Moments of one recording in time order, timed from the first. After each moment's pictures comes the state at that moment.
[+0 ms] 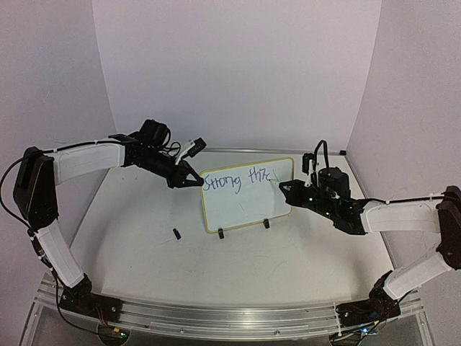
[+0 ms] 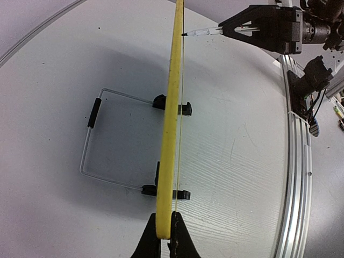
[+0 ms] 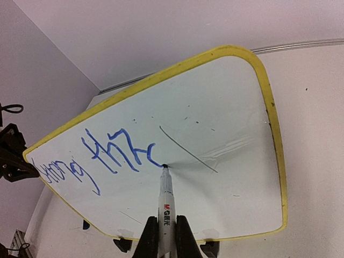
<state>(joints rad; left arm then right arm) -0.54 1.72 1.36 -0.47 0.70 0.32 0.65 1.40 0.66 0.41 0.06 0.58</state>
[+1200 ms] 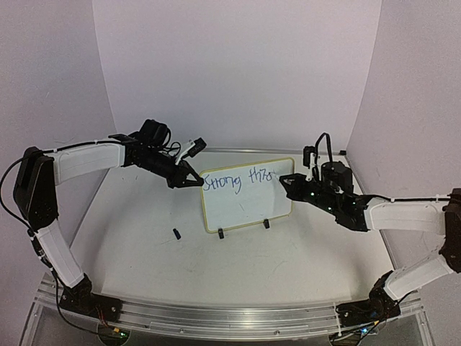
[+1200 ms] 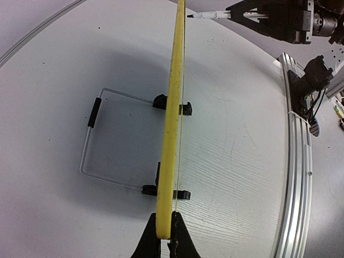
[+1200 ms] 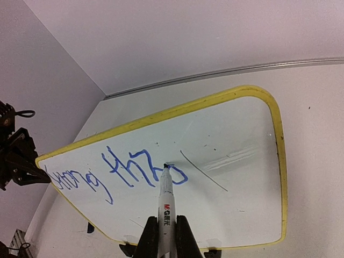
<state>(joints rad) -0.54 1.72 1.36 -0.47 0.70 0.32 0.65 1.36 0.70 0.38 0.06 0.54</state>
